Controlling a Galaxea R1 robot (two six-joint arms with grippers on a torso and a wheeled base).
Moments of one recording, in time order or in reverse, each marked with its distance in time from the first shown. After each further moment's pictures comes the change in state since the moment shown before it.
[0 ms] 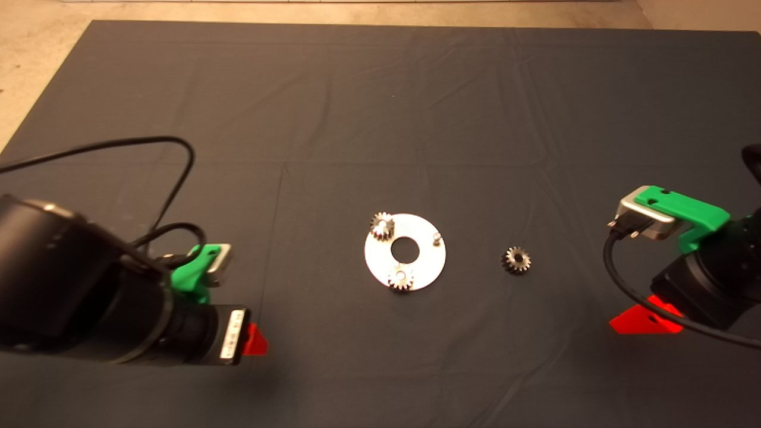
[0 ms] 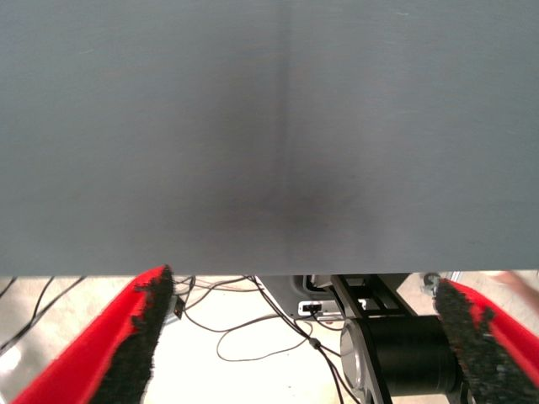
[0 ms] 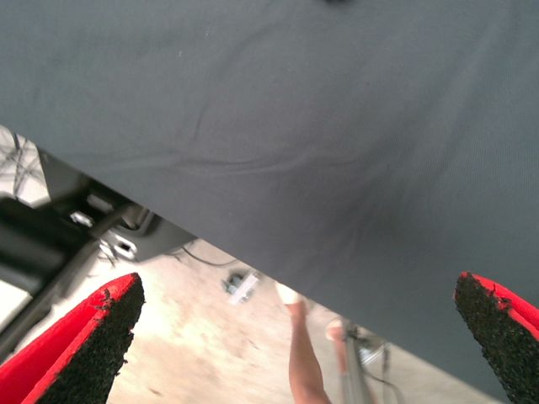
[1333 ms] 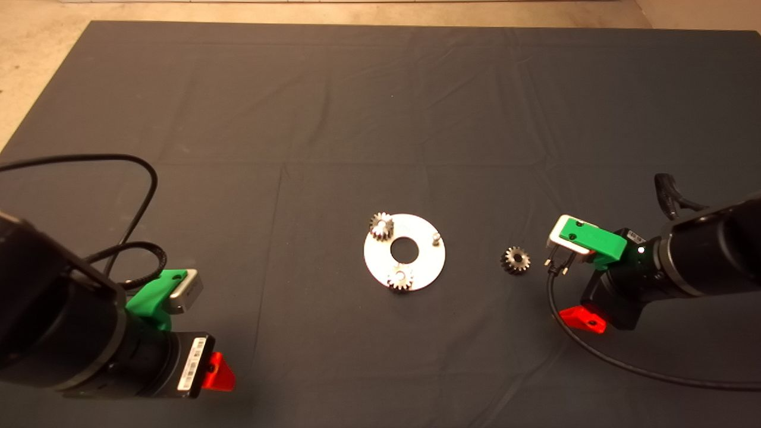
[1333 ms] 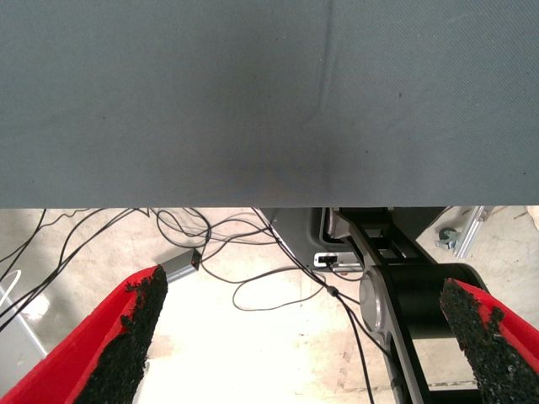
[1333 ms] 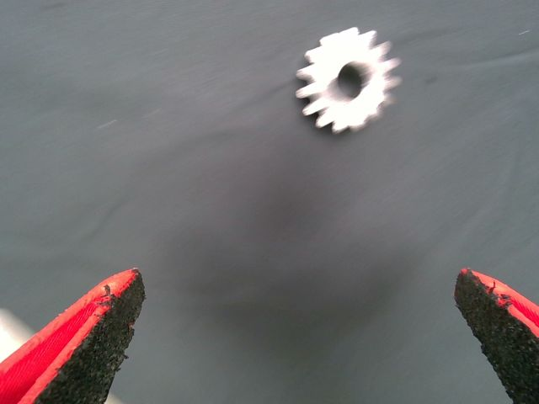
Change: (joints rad) left arm -0.011 -0.063 0.016 -0.144 -0.003 0.062; right arm -0.364 0.001 -0.046 -0.599 0.001 -0.369
